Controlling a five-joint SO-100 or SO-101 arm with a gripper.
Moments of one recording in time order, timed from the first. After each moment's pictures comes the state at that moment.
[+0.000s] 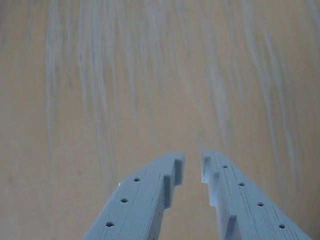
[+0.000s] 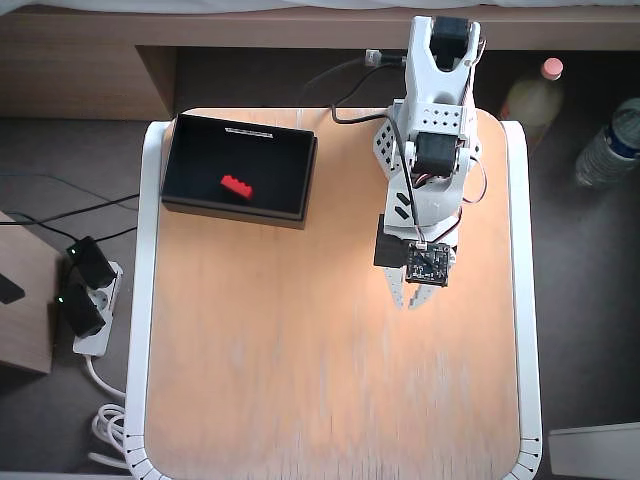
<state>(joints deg) 1.8 183.8 172.2 62.2 179.1</state>
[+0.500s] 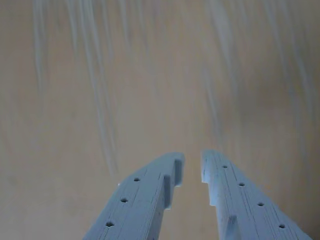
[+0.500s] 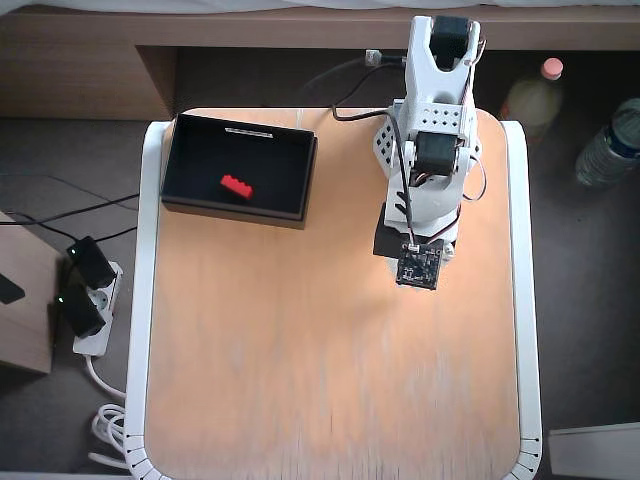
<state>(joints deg) 1.8 183.8 173.0 72.9 172.4</state>
